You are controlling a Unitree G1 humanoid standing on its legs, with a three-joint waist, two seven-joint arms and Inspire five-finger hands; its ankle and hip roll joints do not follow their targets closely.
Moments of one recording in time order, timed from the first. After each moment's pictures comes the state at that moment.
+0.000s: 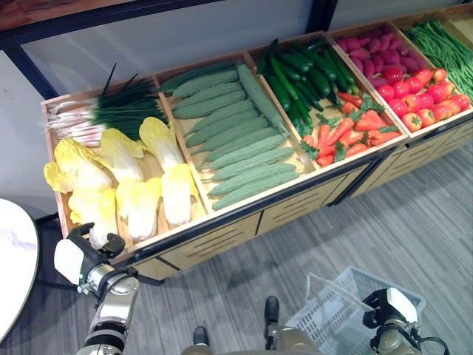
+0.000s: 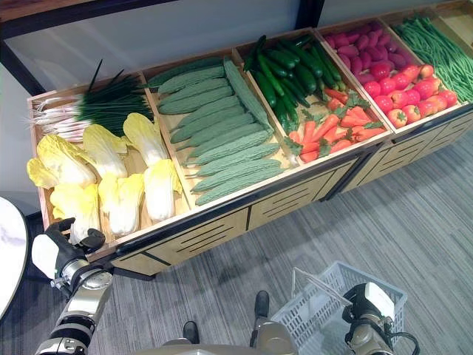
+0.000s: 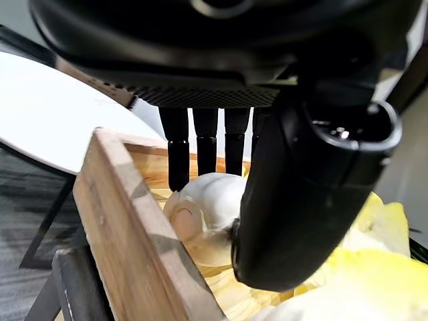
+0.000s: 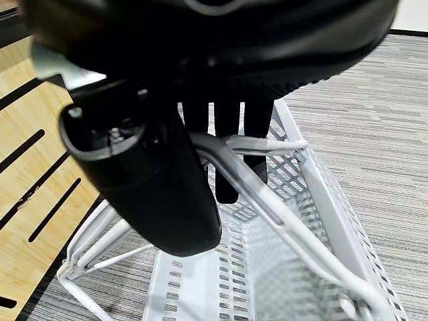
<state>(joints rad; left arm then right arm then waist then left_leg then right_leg) -0.09 0.37 0.08 0.64 0.10 0.05 0.80 -0.03 -0.45 0.19 1.19 -0.31 -0.06 -0.42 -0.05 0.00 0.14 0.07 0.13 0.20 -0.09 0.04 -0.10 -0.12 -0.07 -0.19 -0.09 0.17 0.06</state>
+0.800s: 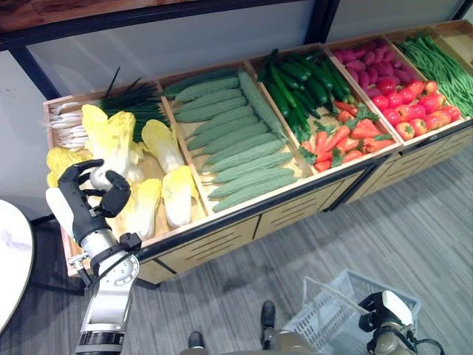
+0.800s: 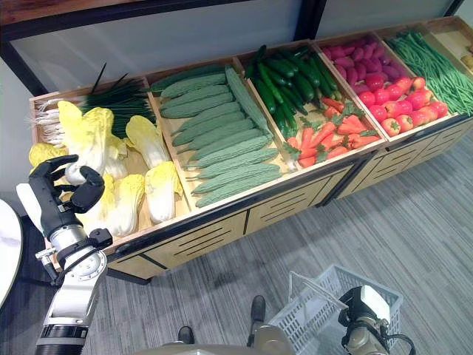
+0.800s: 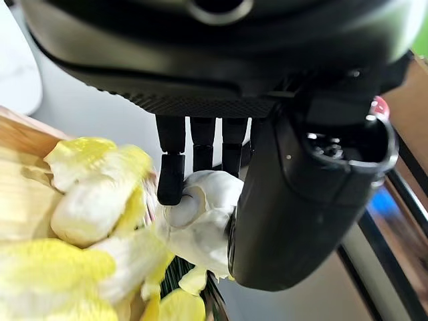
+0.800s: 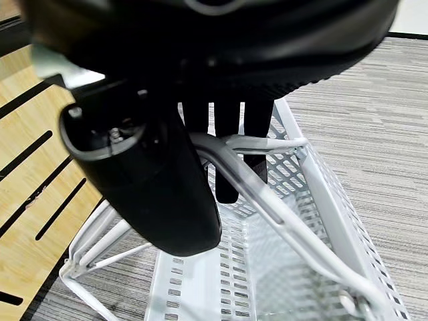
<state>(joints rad) 0.07 0.35 0.07 -0.08 0.05 -0.08 0.67 -0.02 -0.44 0.18 1.19 -0.32 -0.06 -0.42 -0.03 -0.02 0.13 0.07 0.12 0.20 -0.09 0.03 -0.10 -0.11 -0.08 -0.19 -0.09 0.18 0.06</state>
